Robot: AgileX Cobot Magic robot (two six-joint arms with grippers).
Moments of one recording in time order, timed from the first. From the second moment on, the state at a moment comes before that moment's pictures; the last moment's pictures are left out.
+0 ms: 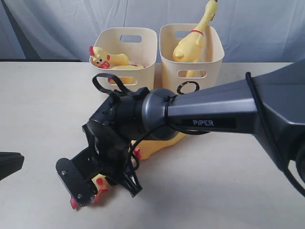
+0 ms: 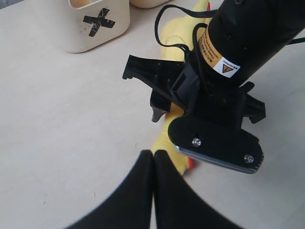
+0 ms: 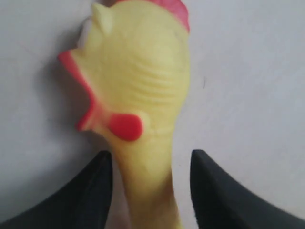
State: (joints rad) left arm -0.13 0.55 -0.41 -0.67 0.74 0.85; right arm 1.02 2.13 -1.46 -0.12 0.66 -1.26
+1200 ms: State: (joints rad) left arm -0.13 0.55 -0.41 -0.67 0.74 0.85; right arm 1.02 1.86 -1.45 -0.14 0.68 -0.85
